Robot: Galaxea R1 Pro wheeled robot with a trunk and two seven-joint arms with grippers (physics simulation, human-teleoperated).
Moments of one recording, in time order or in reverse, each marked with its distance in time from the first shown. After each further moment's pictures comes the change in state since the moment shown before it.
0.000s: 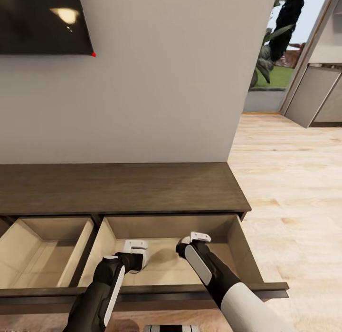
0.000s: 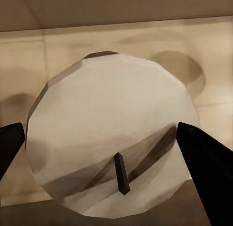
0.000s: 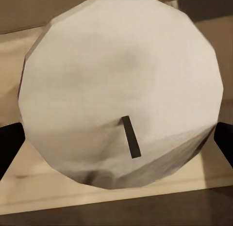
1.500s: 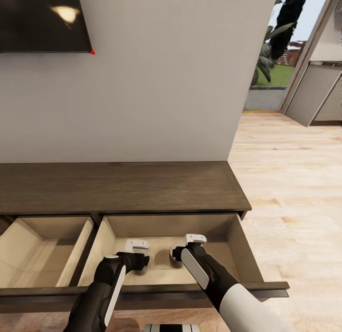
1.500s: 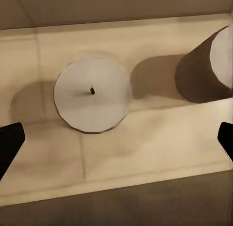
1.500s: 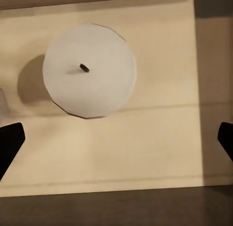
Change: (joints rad) left arm 0.000 0.000 -0.015 -0.008 0.012 0.009 0.000; right arm 0.000 0.000 0.080 0.000 0.000 0.029 0.003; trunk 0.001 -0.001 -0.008
